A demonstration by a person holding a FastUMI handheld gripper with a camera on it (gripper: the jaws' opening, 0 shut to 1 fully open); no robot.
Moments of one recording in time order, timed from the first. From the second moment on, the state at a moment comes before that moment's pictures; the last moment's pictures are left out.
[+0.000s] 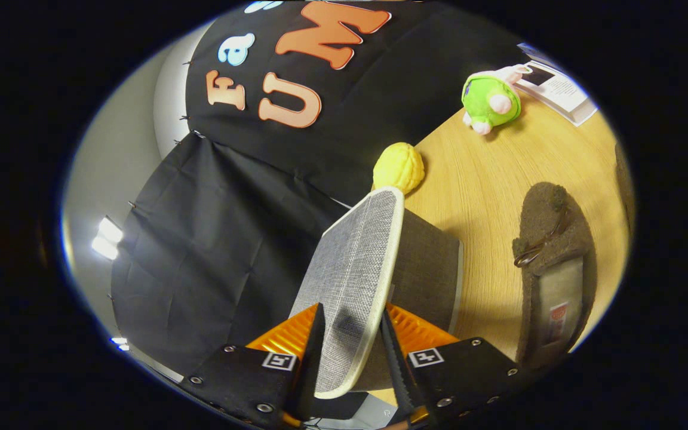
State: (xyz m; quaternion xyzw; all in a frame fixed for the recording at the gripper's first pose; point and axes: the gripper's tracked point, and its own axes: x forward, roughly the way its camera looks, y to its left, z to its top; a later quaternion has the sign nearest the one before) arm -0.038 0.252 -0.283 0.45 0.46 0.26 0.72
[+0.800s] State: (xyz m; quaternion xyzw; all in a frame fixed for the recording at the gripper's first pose) arm -0.002 0.234 -0.206 0.49 0.39 0.27 0.73
